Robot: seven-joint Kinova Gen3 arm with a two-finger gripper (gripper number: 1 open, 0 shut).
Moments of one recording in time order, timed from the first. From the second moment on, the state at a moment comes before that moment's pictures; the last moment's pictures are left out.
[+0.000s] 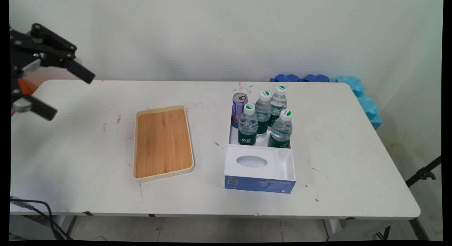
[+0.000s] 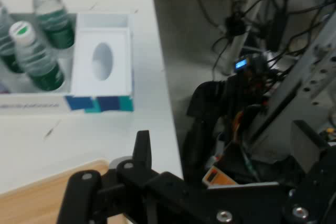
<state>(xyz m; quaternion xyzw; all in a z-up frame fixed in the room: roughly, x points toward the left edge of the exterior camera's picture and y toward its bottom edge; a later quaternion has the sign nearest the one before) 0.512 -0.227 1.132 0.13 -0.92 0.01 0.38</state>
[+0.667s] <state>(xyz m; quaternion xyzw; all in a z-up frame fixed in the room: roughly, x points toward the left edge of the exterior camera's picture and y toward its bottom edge) 0.449 -0.289 1.131 0.23 -0.91 0.07 0.34</state>
